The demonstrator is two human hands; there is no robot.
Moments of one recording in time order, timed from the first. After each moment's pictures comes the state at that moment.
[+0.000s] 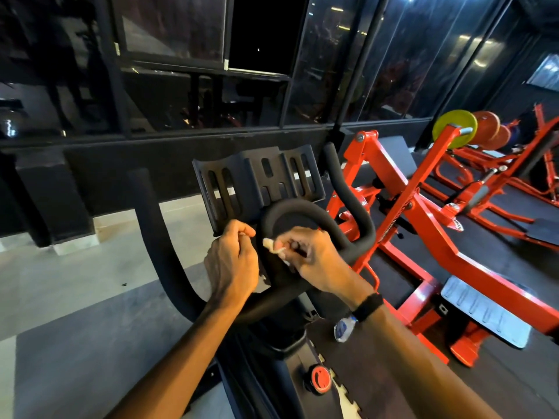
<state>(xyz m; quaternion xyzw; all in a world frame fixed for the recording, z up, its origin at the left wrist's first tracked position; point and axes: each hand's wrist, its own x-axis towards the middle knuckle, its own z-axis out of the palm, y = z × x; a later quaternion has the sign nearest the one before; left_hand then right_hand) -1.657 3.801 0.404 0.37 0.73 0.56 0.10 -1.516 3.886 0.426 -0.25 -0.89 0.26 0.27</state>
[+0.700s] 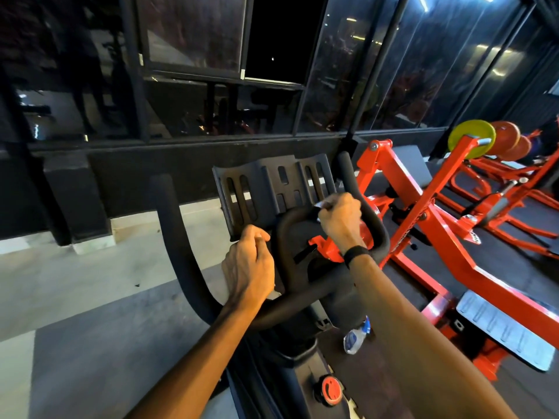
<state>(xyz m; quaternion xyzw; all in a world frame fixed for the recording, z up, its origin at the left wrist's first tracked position) -1.657 3.800 0.409 0.37 0.74 0.55 0.10 -1.554 3.965 0.447 -0.56 -0.74 0.15 0.35</state>
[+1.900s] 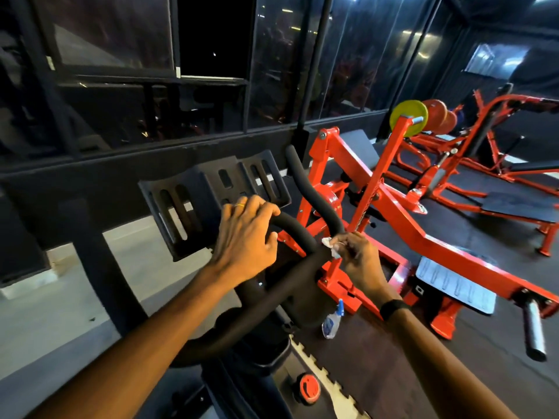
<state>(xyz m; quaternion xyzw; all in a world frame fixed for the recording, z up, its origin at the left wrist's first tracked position) -1.648 3.881 0.432 0.70 0.62 0.34 -0.13 -1.388 3.970 0.371 -0.44 -0.79 0.14 0.40</state>
